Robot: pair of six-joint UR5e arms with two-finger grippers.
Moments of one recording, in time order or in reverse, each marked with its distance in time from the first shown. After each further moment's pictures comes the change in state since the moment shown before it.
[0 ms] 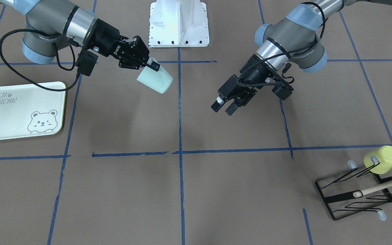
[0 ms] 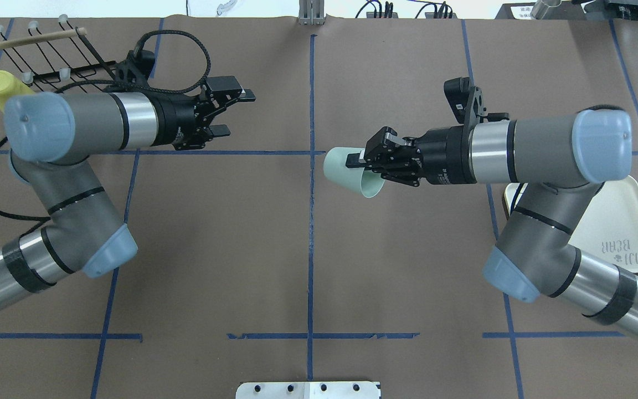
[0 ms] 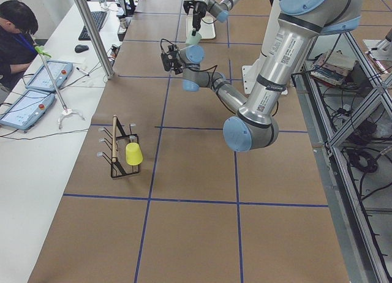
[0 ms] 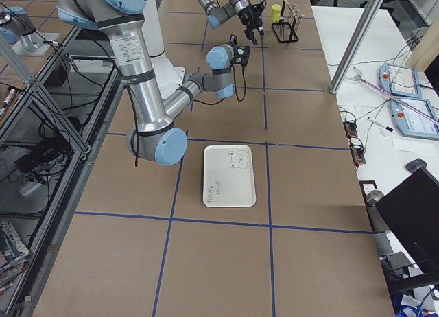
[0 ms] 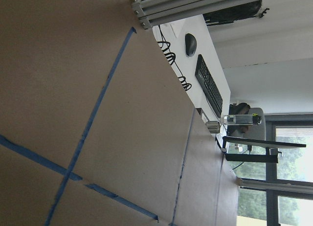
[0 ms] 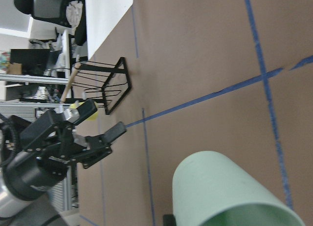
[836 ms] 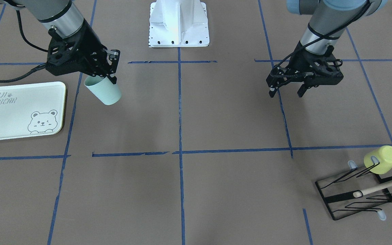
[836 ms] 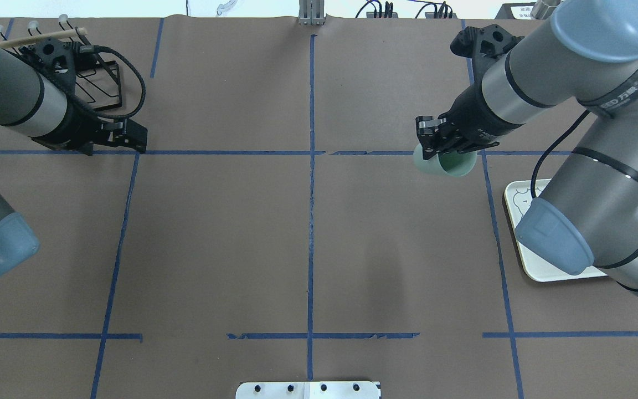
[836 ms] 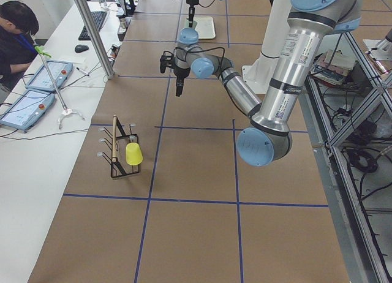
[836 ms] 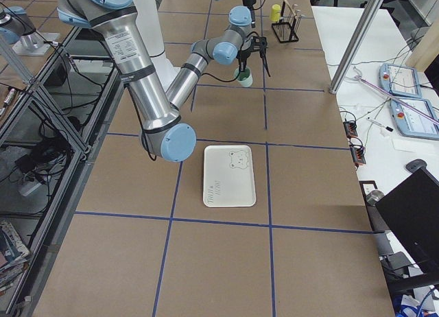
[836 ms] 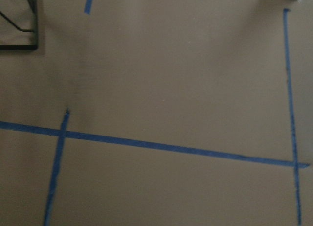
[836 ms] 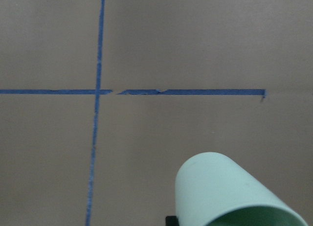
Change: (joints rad) left arm -0.134 0.158 -0.423 1.064 -0.187 0.926; right arm 0.151 0.097 0.249 -1.215 0.109 -0.792
